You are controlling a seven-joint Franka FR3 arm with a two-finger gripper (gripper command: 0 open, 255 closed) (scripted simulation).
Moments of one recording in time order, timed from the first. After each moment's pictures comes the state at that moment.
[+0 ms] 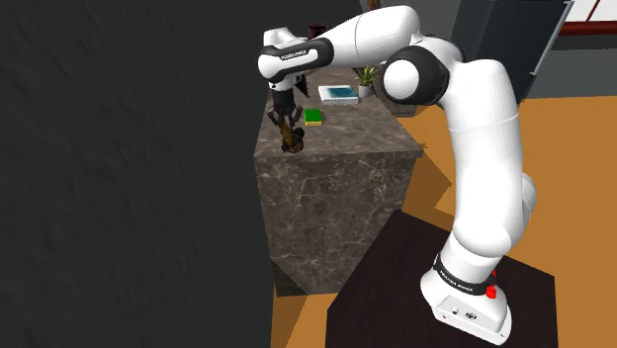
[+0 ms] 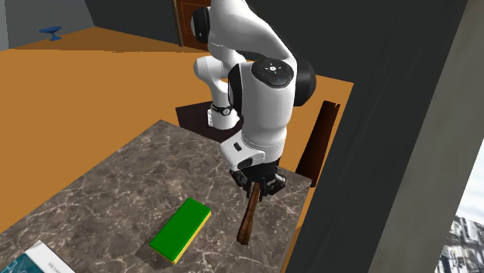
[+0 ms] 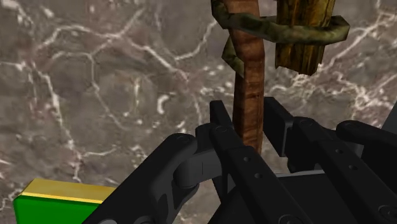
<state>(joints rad) -0.15 0.48 0.01 -1.35 -0.05 1.82 0.51</state>
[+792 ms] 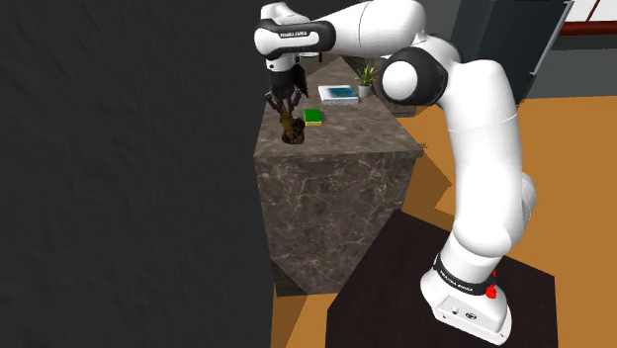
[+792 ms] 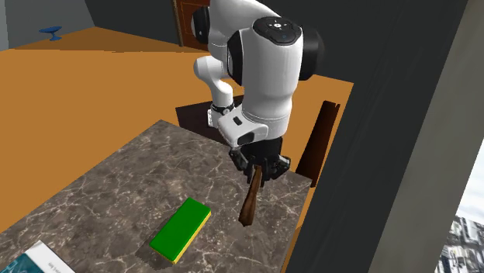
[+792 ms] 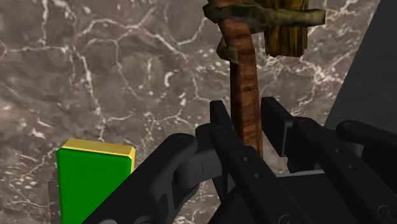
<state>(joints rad) -0.15 0.49 0.01 -1.18 -0.05 1.66 0.51</state>
